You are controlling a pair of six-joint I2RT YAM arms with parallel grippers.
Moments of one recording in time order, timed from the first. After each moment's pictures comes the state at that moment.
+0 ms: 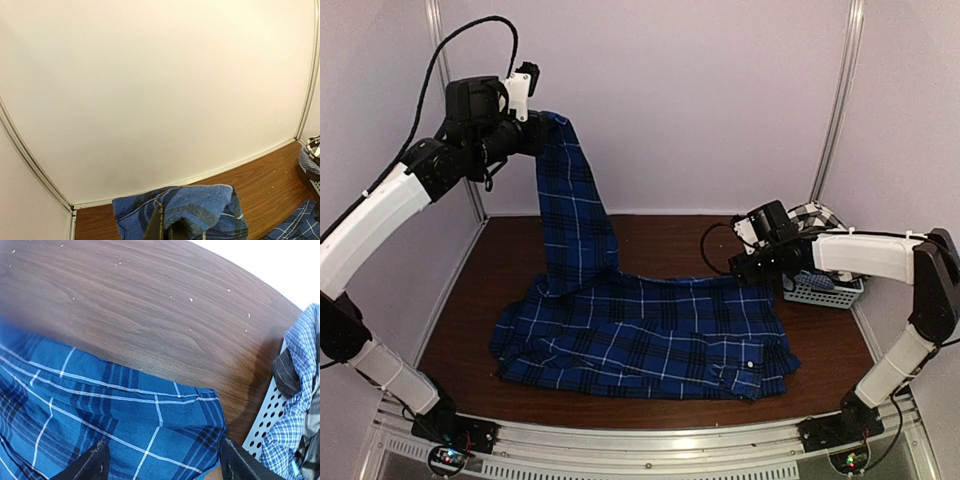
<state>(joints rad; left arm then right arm) -0.63 1.47 1.70 -0.35 -0.40 0.07 0.50 1.57 1.05 -0.32 0.23 0.01</state>
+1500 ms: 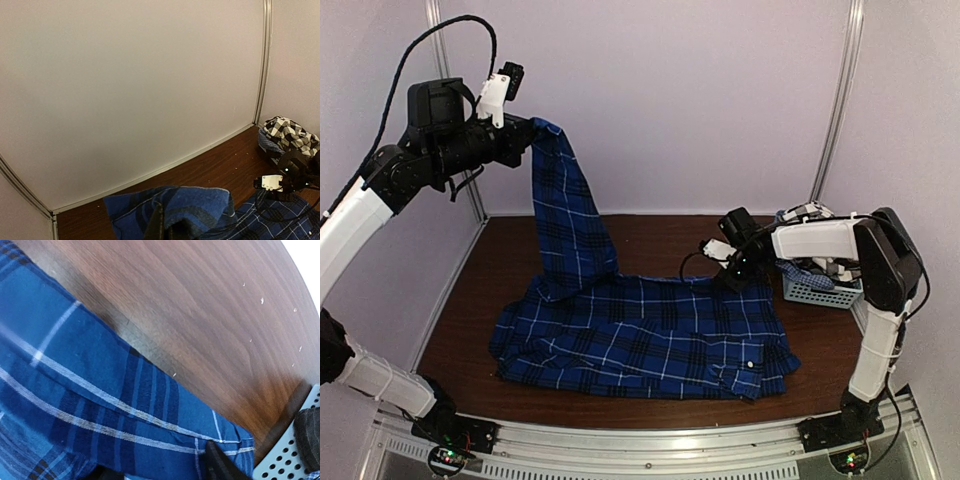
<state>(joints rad) -0.63 1.31 1.65 -0.48 -0.15 0.07 0.51 1.89 1.27 -0.45 0.19 -0.35</state>
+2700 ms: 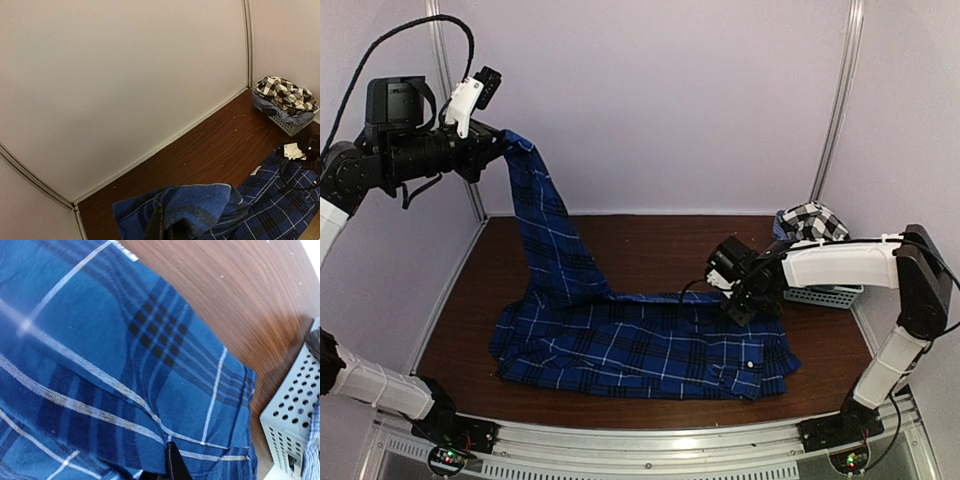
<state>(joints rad) -0.63 1.21 1.76 -0.80 -0.13 0.22 0.74 1.67 1.08 -0.67 0.37 -0.02</state>
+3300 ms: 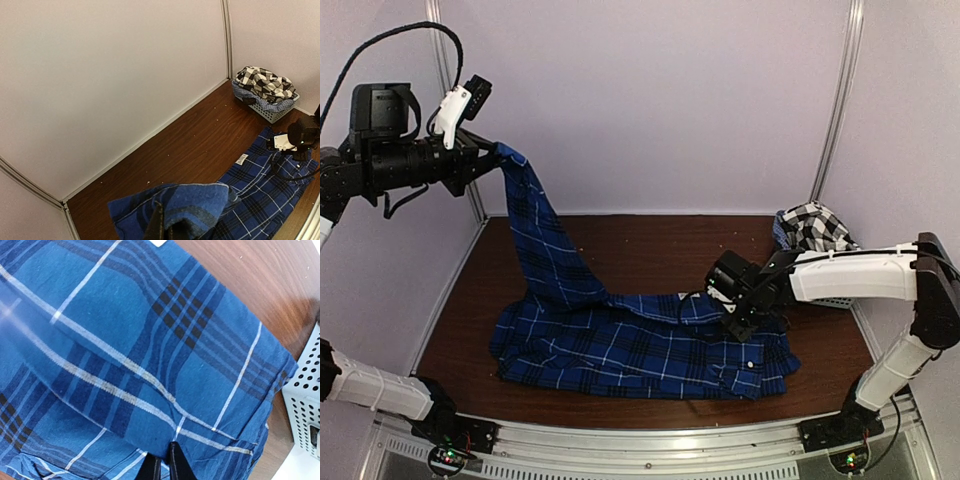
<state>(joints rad) -0.63 1.16 1.75 -0.90 -0.02 0.23 0.85 1.58 1.02 -0.75 0.36 0.15</state>
